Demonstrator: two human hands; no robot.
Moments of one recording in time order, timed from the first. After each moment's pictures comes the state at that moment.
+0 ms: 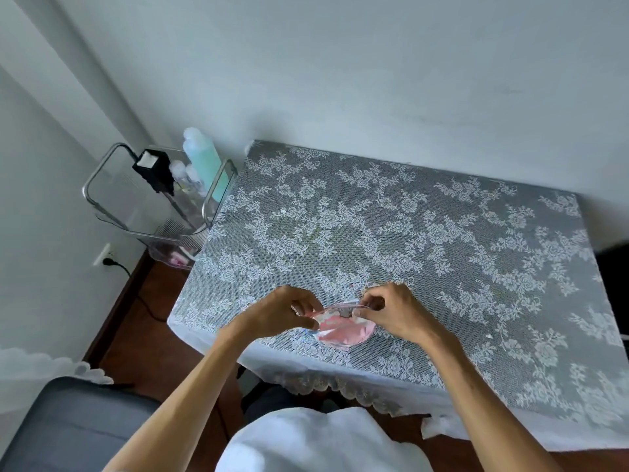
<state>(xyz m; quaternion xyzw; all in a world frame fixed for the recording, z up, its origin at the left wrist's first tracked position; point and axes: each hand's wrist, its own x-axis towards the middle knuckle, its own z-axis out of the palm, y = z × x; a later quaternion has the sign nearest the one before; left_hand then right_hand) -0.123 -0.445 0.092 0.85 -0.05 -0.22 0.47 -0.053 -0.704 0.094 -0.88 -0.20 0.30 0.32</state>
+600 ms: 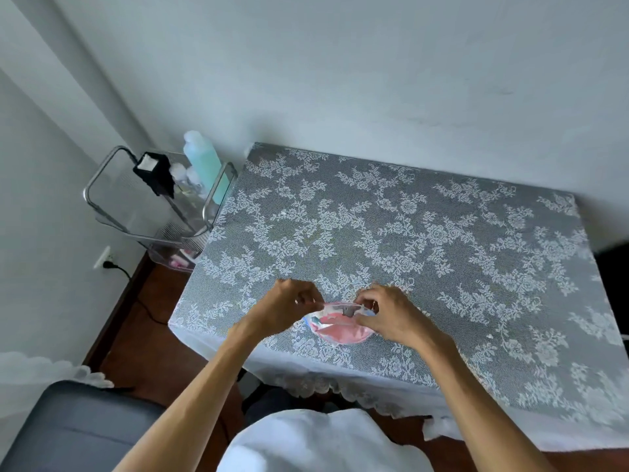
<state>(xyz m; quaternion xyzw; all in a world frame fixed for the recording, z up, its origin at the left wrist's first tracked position) -0.118 -0.454 0.096 0.90 -0.03 -0.12 0.42 -0.057 -0.695 0.088 -0.90 -0.22 0.29 0.26</state>
